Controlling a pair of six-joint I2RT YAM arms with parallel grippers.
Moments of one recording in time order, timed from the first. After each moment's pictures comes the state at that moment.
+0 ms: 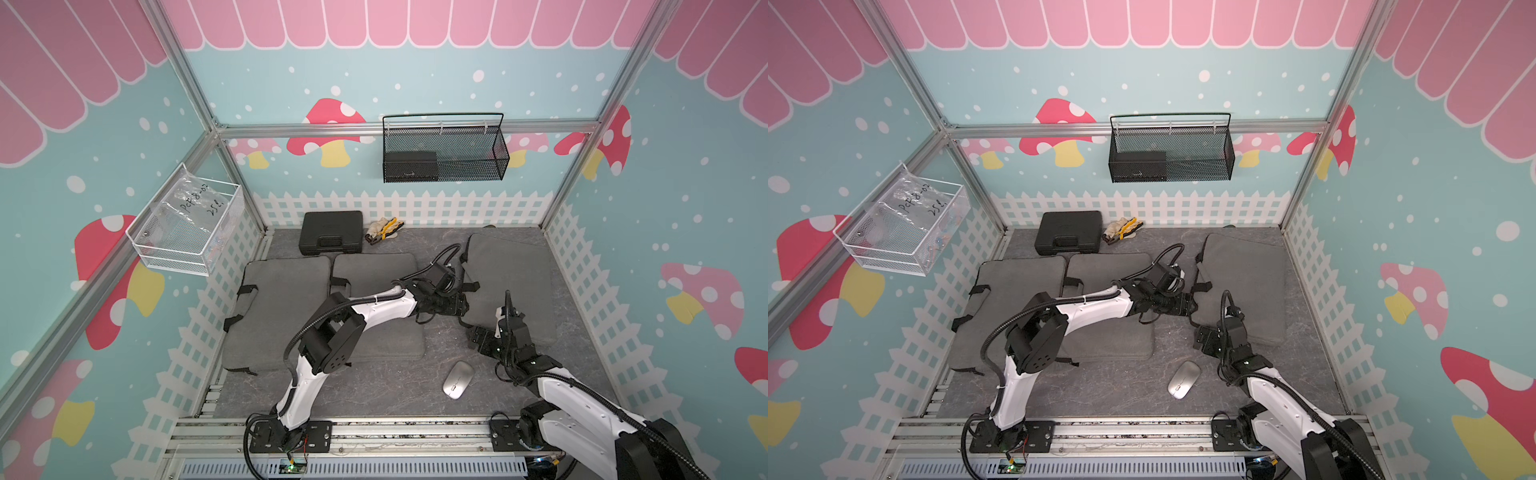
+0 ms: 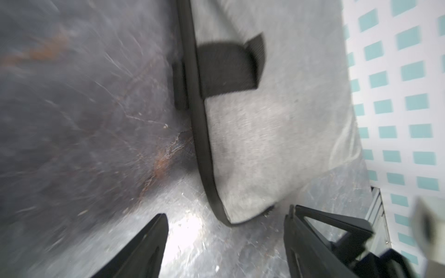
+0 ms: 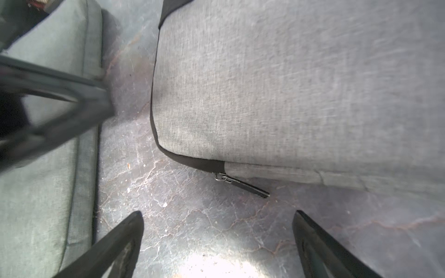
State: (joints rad) left arm -0.84 2.11 1.59 -0.27 0.22 -0.65; right arm 0.33 0.92 0.25 -0.09 0.02 0.61
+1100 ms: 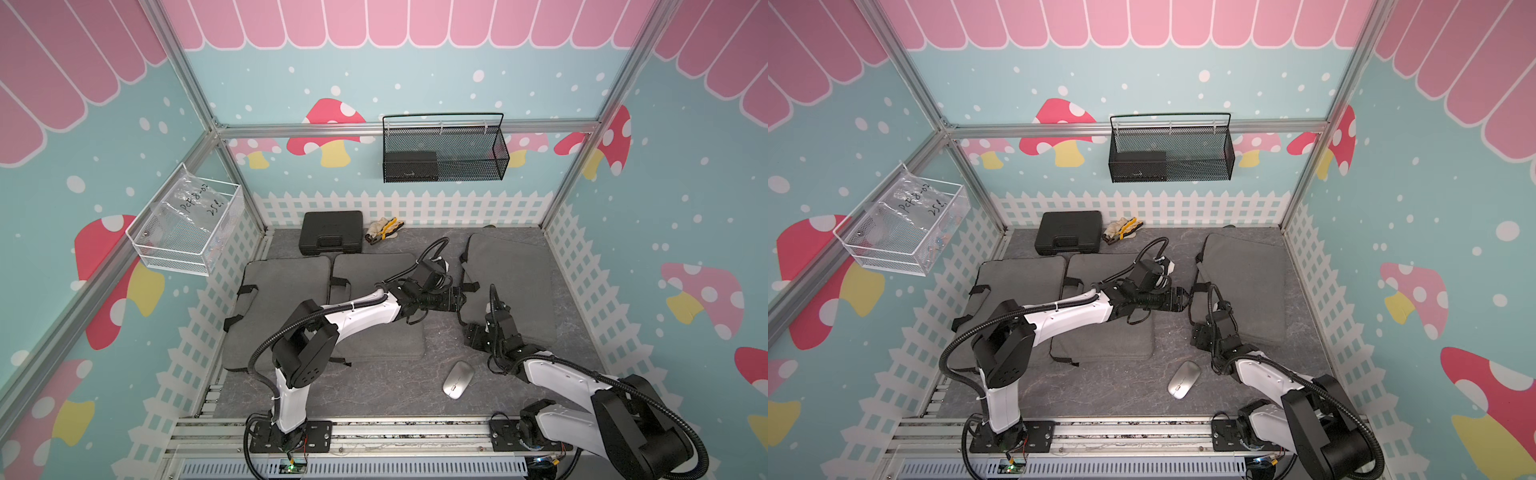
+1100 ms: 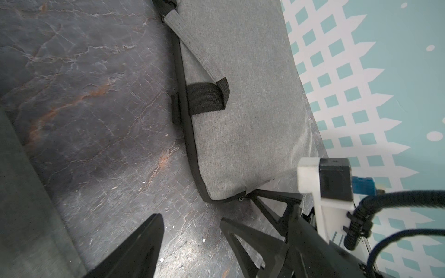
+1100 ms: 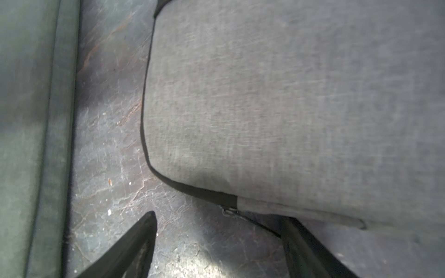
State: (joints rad) left arm -0.84 1.94 1.43 -0.16 0.20 -0.66; right arm 0.39 1.19 0.33 0.02 0.08 0.58
